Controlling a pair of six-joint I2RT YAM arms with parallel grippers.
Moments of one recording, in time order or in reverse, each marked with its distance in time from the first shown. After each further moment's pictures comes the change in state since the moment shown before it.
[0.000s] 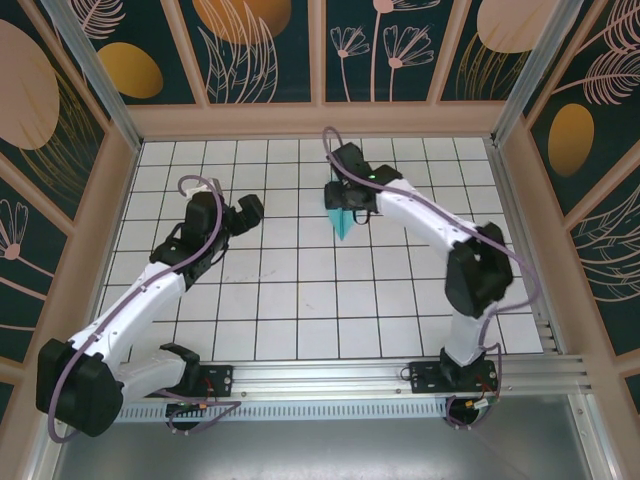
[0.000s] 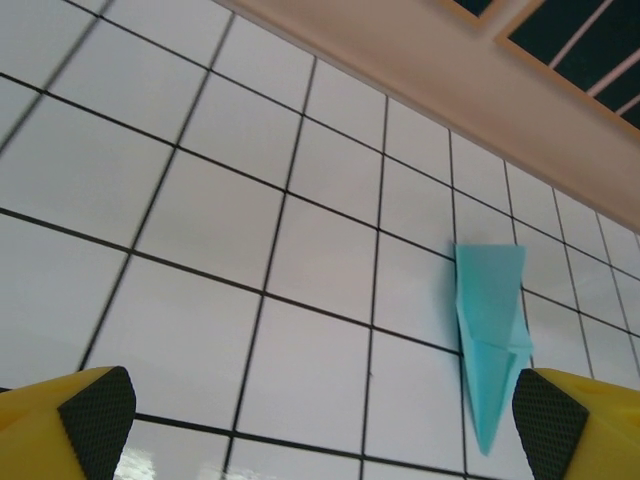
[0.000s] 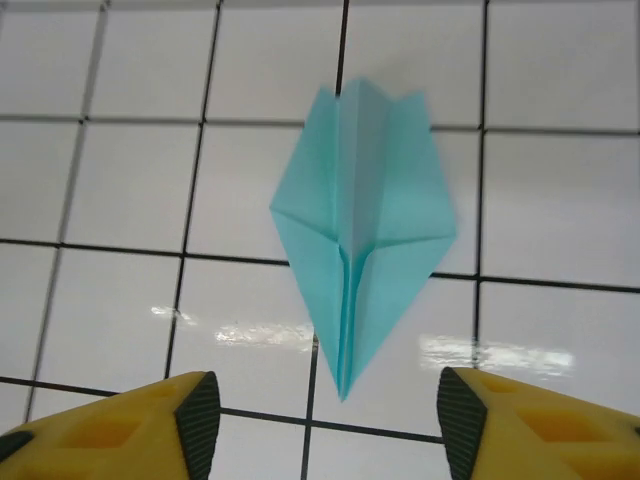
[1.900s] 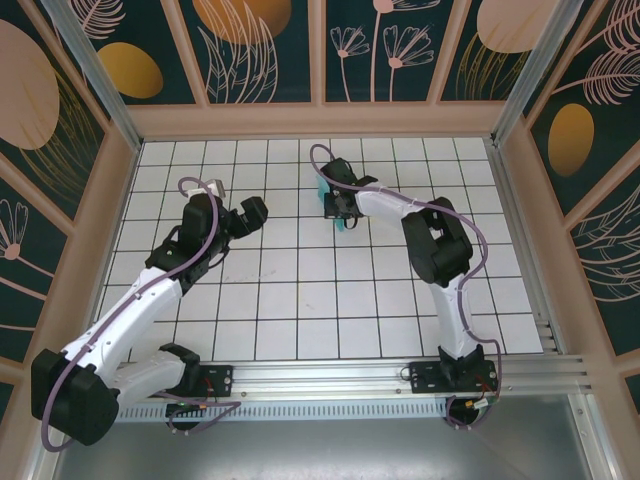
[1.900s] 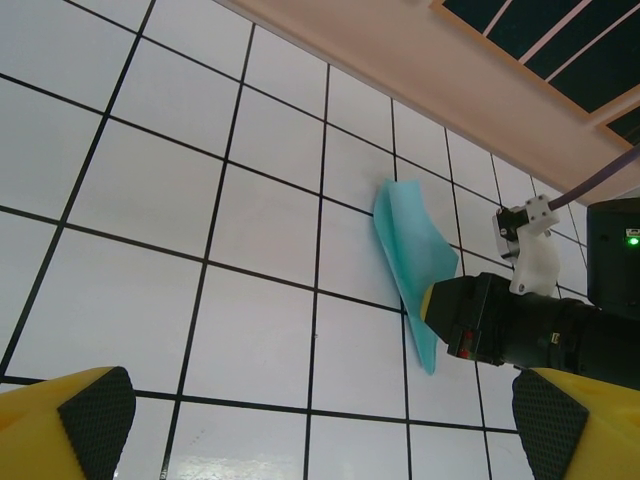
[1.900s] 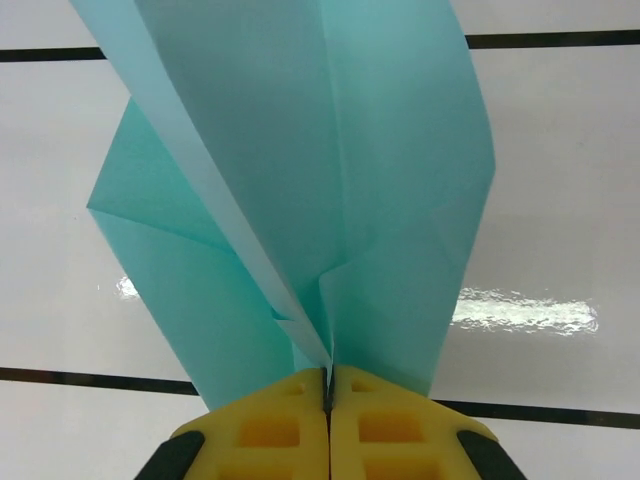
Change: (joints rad) left arm -0.035 -0.034 0.018 -0.038 0.110 -0.026; right arm -0.054 0.462 0.088 0.198 -0.070 0.027
